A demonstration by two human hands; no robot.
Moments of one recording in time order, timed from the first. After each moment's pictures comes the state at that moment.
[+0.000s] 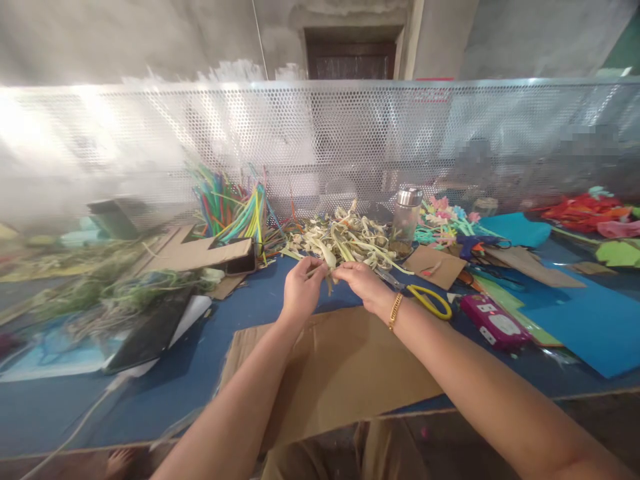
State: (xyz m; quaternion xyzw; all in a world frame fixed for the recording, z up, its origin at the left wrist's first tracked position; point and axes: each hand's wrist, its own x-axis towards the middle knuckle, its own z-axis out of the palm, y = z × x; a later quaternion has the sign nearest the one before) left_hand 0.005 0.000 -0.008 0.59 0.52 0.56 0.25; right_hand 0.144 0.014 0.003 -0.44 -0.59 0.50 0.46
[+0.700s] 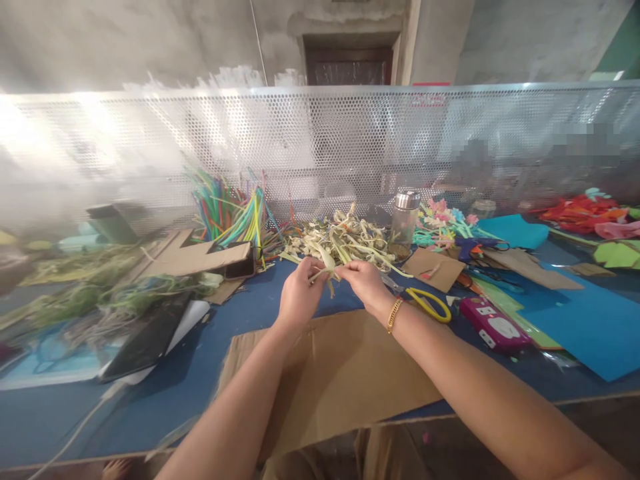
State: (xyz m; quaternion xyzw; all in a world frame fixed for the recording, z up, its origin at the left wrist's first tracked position) left_hand -0.003 0.000 -0.011 0.68 0.54 0.48 0.14; right_hand 0.147 0.021 -0.005 -0.48 -0.57 0.41 0.51
